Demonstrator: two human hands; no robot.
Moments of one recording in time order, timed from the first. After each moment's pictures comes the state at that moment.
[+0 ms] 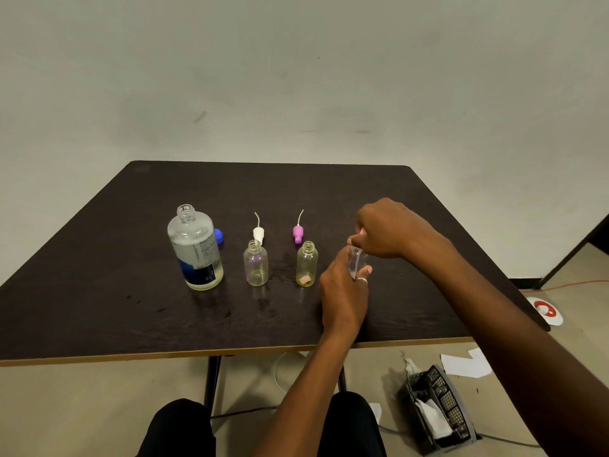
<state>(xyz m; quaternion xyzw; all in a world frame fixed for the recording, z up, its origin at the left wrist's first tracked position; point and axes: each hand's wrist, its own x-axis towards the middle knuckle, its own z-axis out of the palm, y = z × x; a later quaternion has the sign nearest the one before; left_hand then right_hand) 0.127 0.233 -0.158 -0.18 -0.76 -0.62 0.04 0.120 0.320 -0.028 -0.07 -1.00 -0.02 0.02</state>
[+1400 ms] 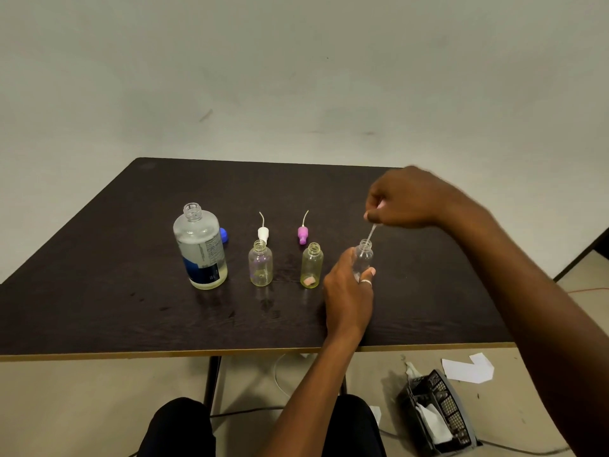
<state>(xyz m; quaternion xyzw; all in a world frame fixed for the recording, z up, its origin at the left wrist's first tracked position) 0.125 0.233 -0.160 -0.16 -0.76 -0.63 0.05 0.120 0.328 0.028 -0.05 -1.00 0.00 0.03</state>
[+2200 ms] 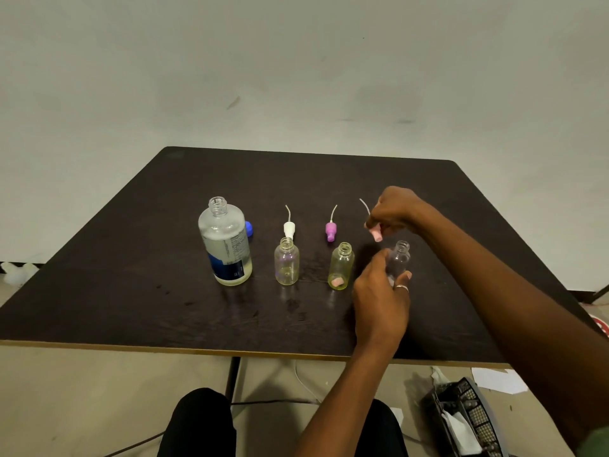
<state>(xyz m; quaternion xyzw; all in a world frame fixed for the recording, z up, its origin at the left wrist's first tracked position) 0.121 0.239 -0.166 -0.14 -0.77 -0.62 0.02 0.010 0.350 -0.067 -0.21 -0.95 0.24 -0.04</state>
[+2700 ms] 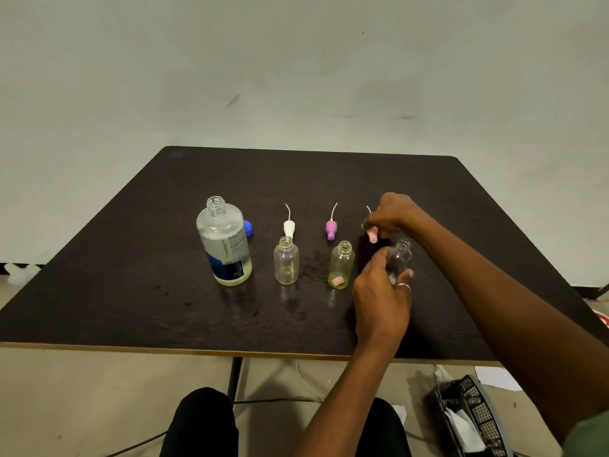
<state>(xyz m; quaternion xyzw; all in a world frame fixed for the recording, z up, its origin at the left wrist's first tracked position) 0.122 0.237 -0.164 -0.15 -0.77 -0.63 0.03 0.004 0.351 -0.087 -0.23 -0.95 0.19 -0.05</state>
